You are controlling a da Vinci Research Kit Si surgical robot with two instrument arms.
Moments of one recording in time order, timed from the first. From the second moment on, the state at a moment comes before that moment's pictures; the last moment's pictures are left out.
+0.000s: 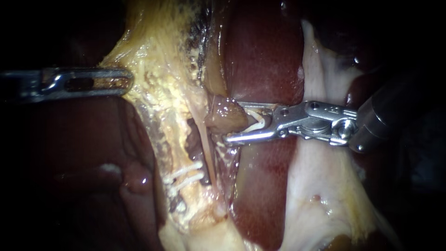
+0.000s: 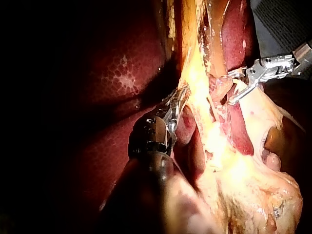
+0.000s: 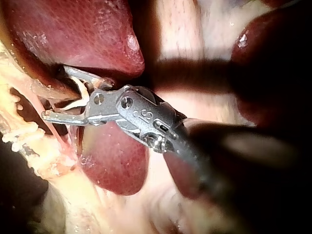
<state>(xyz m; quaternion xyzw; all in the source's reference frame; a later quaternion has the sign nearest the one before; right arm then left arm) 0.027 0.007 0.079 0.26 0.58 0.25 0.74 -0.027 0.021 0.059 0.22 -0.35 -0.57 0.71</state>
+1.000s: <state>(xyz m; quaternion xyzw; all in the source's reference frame) 0.025 0.008 0.065 0.28 0.59 0.26 0.72 -0.025 0.022 0.057 0.22 -0.36 -0.58 0.70</state>
